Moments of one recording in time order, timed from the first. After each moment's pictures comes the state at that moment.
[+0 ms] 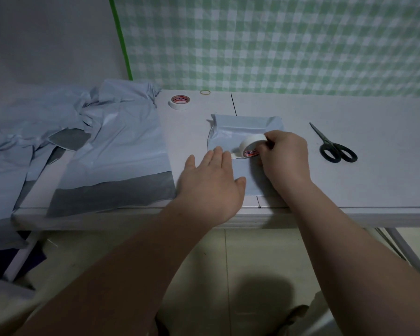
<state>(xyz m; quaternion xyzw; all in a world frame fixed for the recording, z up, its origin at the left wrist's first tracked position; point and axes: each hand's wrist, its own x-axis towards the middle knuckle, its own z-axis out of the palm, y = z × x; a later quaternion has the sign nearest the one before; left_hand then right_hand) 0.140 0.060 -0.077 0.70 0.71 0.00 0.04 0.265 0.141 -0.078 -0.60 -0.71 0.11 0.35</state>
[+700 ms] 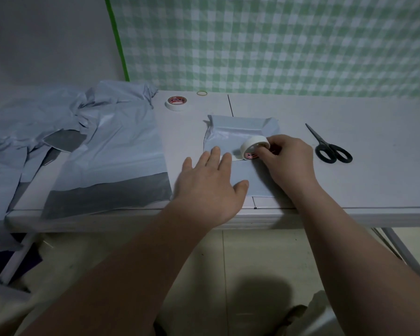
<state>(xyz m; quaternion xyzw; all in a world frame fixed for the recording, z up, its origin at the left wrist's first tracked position) 0.142 0.060 -0.078 0.71 0.71 0.02 0.04 0.283 0.139 -0.078 -0.58 -0.71 0.16 0.37</state>
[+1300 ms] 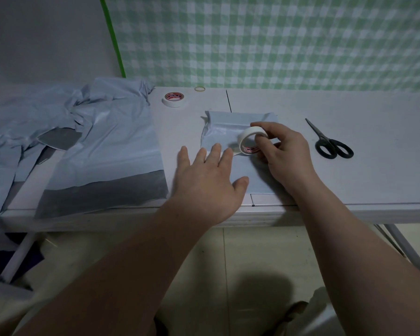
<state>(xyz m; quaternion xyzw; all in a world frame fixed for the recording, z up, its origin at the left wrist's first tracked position) 0.145 0.061 -0.079 0.71 0.70 -0.01 -0.01 0.282 0.139 -0.078 -0.49 -0.69 0.29 0.44</state>
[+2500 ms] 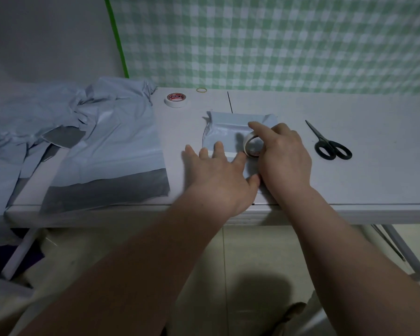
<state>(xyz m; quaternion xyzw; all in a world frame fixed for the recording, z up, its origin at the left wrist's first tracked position) 0.166 0.074 -0.071 0.68 0.73 -0.07 -0.01 0.274 0.126 -0.077 -0.59 -0.76 0.01 0.27</state>
